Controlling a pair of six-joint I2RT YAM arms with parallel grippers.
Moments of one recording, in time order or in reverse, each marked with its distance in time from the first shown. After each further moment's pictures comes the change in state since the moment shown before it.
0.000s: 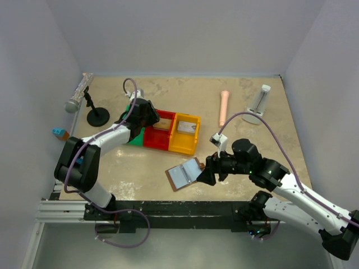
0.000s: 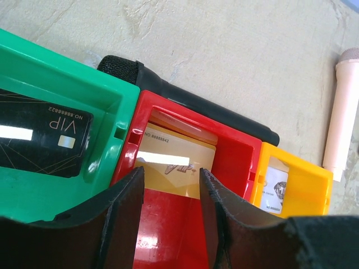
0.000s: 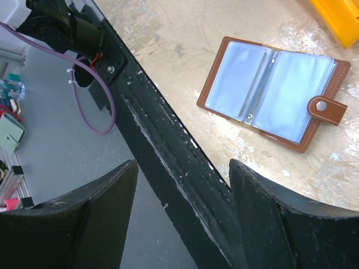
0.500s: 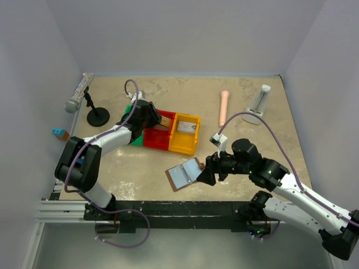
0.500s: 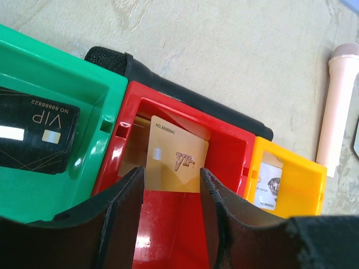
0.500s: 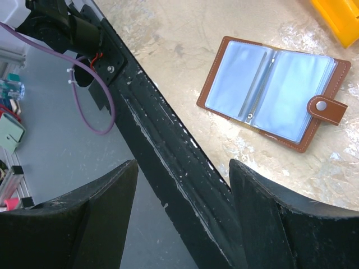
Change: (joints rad) left arm -0.018 0.003 -0.023 0.030 0.007 -0.023; right arm 0.000 0.003 0.000 0.000 0.000 0.000
